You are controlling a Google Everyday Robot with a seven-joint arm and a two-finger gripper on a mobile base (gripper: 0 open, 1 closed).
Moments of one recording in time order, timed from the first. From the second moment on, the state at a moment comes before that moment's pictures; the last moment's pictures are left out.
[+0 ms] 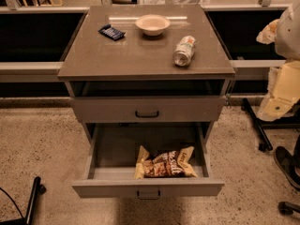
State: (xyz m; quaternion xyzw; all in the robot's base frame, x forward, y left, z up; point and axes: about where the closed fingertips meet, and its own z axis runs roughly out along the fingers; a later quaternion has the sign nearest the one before) arm 0.438 -0.216 0.978 -0.60 0.78 -0.04 0.16
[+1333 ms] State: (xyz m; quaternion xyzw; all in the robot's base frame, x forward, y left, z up) arm 0.451 -0.131 0.759 -0.64 0.74 0.13 0.17
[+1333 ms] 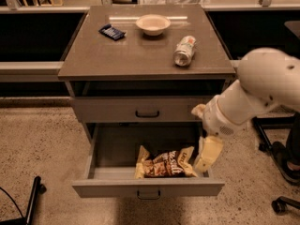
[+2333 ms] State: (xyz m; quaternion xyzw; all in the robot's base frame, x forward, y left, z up) arm 0.450 -0.123 0.727 -0.66 0.70 0.15 0.21
